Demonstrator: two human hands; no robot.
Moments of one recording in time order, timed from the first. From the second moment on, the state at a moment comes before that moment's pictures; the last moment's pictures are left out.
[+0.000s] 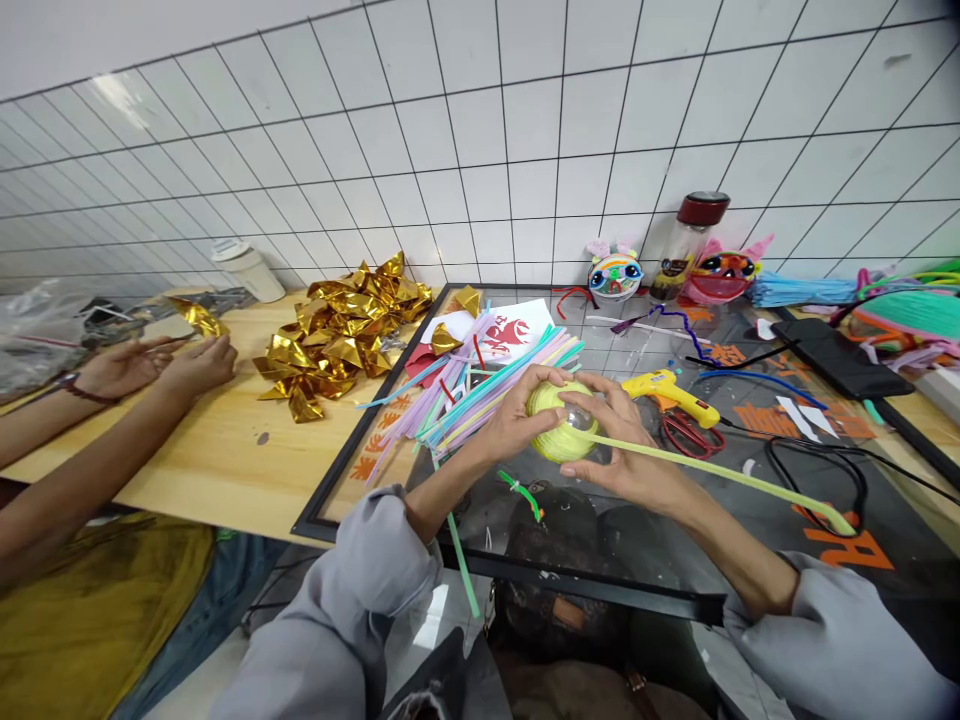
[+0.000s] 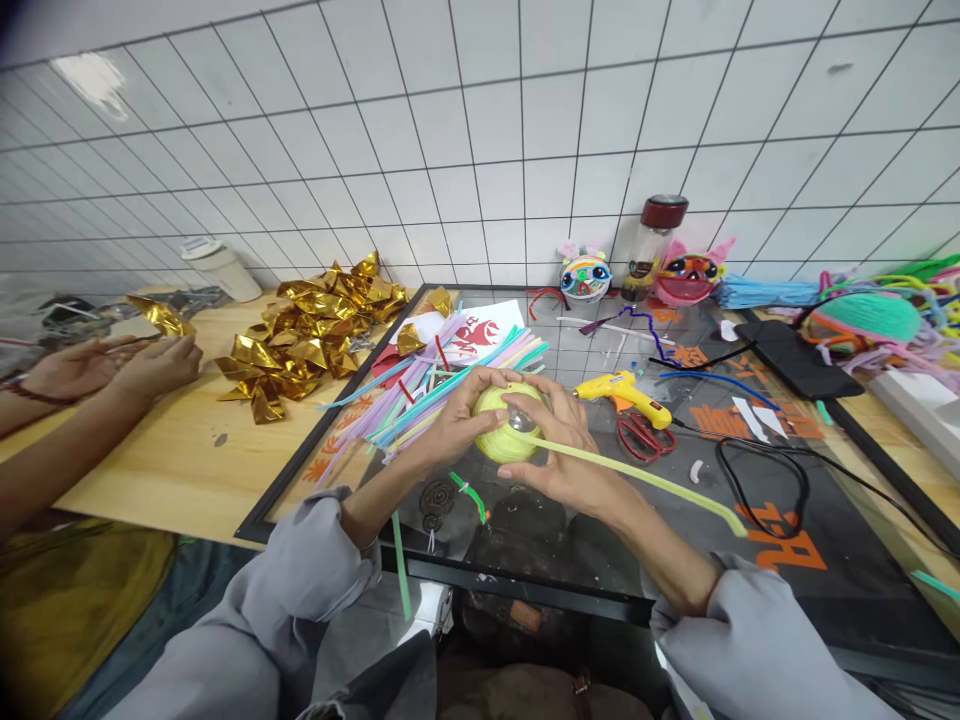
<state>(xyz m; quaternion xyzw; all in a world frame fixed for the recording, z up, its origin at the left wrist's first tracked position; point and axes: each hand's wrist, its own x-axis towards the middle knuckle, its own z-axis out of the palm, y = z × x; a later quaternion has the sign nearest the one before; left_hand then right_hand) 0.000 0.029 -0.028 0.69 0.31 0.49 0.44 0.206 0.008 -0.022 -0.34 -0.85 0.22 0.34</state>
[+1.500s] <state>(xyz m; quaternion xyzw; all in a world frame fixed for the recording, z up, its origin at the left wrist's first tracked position) -0.001 0.032 -0.033 0.67 0.29 0.50 0.46 0.194 0.031 -0.028 -0.35 -0.81 0.03 0.48</state>
